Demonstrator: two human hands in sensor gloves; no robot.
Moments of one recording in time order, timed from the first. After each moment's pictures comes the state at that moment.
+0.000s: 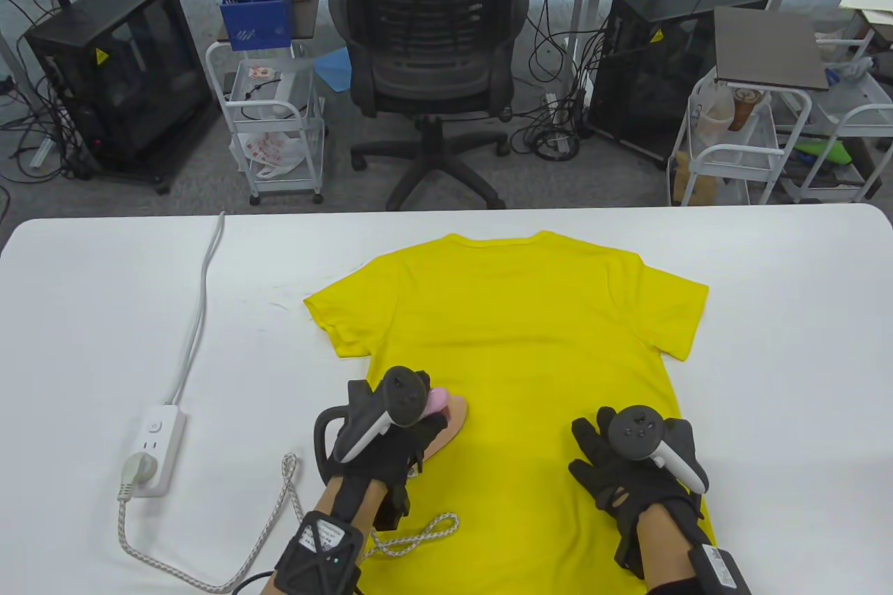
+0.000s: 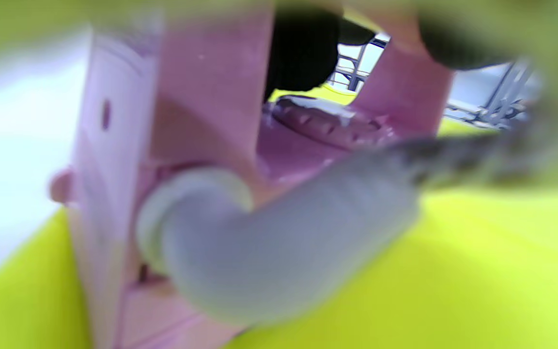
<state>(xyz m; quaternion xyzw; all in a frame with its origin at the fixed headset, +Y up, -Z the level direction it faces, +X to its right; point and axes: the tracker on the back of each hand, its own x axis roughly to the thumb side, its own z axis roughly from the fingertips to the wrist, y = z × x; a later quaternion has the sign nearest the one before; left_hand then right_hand) -0.130 -0.714 -0.357 -0.13 -0.05 0.16 0.98 0.216 -0.801 -0.329 0.00 0.23 0.94 0.25</state>
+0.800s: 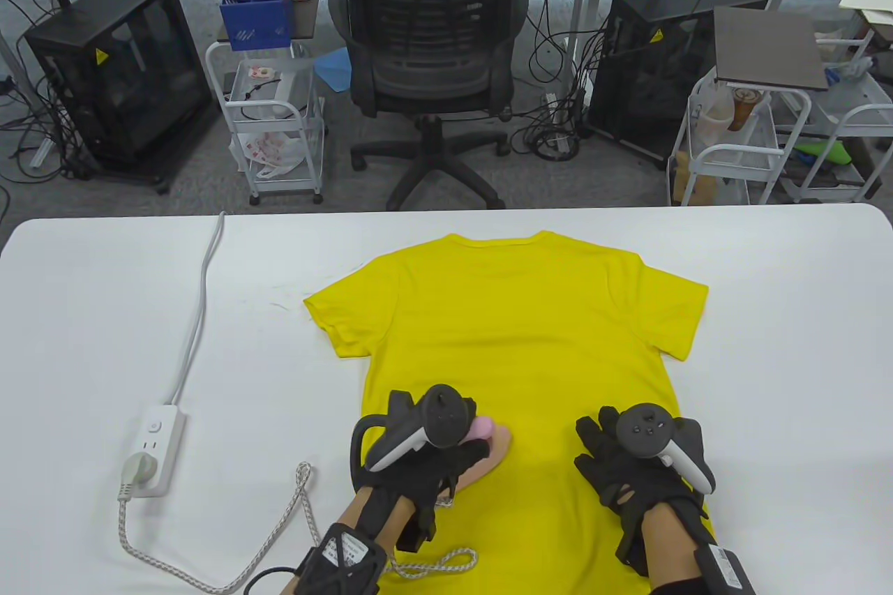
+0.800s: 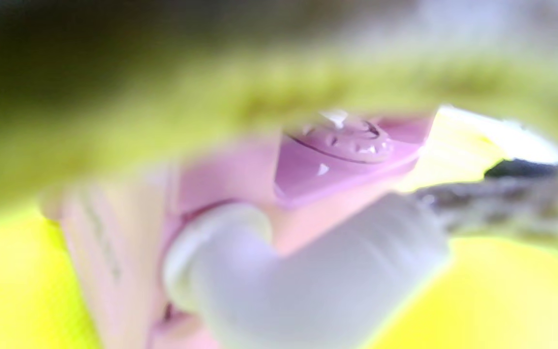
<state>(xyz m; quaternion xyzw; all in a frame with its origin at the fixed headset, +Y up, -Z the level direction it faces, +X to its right) -0.090 -0.715 -0.341 -0.16 -0.12 0.15 0.97 0.225 -0.797 -0.331 0.00 0.21 0.94 0.28</state>
